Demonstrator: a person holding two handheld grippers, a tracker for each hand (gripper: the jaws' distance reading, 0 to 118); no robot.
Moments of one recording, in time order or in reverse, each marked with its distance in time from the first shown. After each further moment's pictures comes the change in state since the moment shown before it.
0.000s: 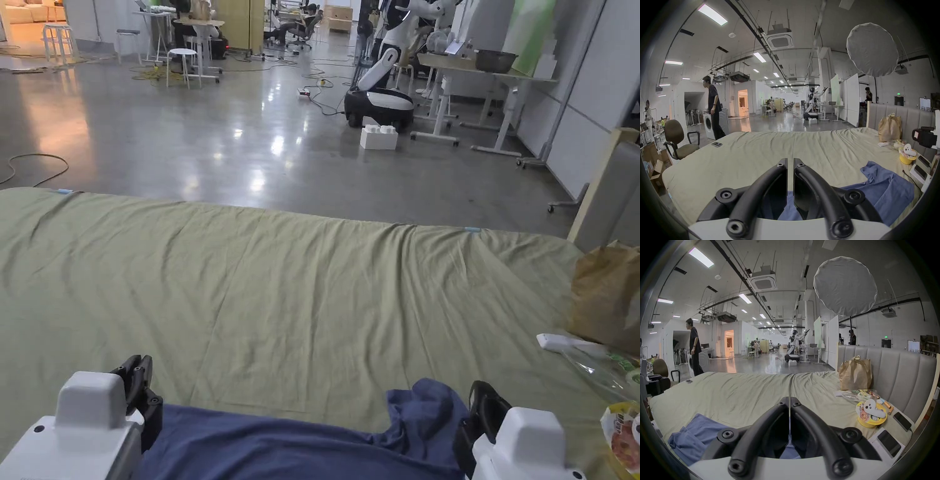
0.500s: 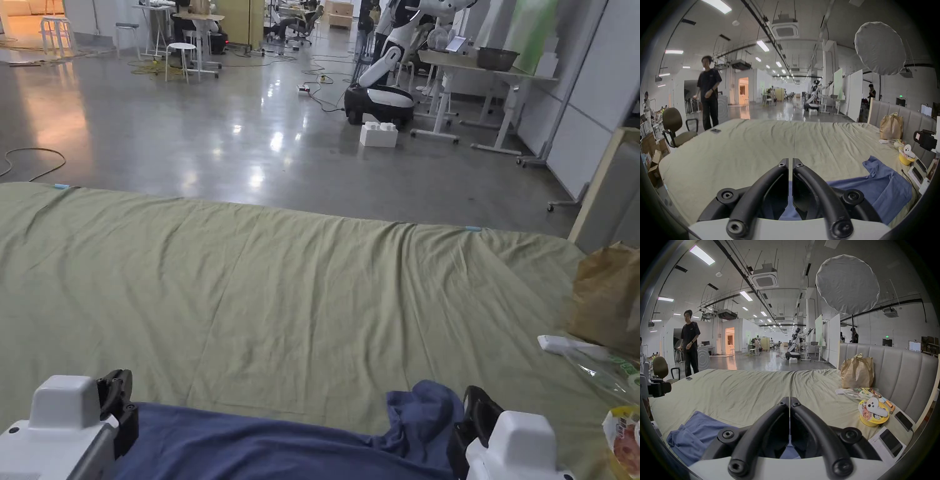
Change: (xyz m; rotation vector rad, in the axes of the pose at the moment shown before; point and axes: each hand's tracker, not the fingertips) left arm -0.030 -0.016 -0.027 -0.152 -0.023 0.069; right arm -0.004 -0.007 -0.013 -0.021 0.004 0.020
